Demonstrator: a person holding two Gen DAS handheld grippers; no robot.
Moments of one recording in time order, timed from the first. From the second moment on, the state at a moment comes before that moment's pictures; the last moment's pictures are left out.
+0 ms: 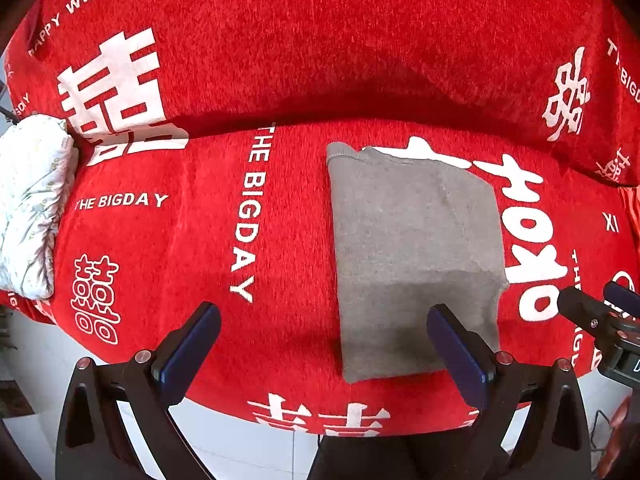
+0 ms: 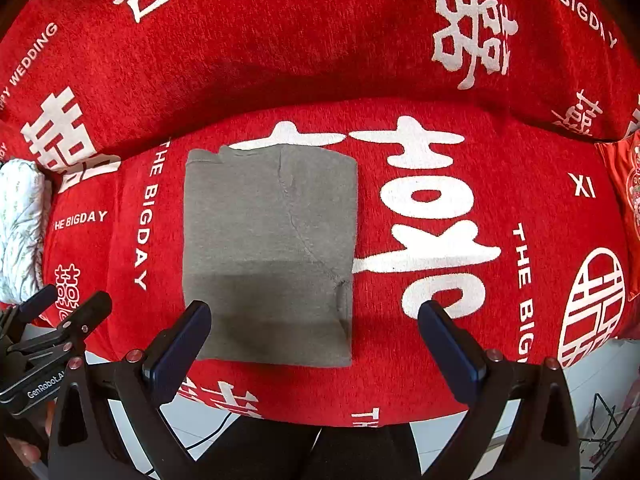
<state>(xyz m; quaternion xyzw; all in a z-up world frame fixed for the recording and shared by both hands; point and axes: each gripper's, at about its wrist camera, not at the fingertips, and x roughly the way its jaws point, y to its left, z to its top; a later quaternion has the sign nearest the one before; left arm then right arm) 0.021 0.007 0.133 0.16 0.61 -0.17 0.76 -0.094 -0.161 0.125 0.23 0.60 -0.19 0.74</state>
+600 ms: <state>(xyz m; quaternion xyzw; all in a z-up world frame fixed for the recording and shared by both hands) 0.020 0.005 0.134 0.17 0.60 -0.17 0.76 -0.091 -0.159 0.126 0.23 0.60 -0.19 0.74</state>
